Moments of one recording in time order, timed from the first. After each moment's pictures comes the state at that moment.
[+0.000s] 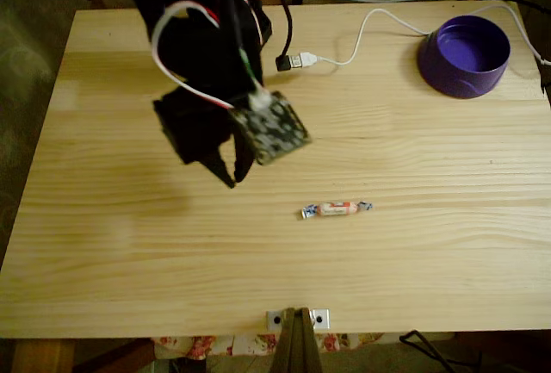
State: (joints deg) arm -10.9 113.9 127.8 52.0 -34.5
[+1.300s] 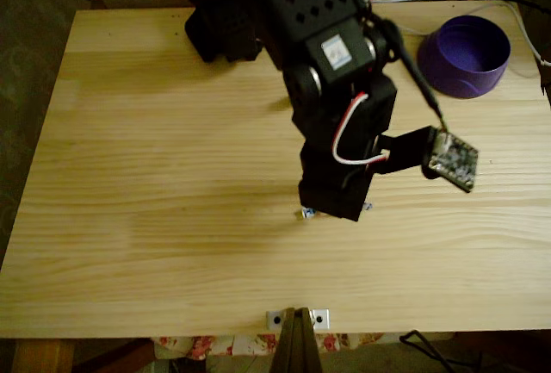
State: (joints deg) arm -30.2 76.8 93.9 57.8 -46.1
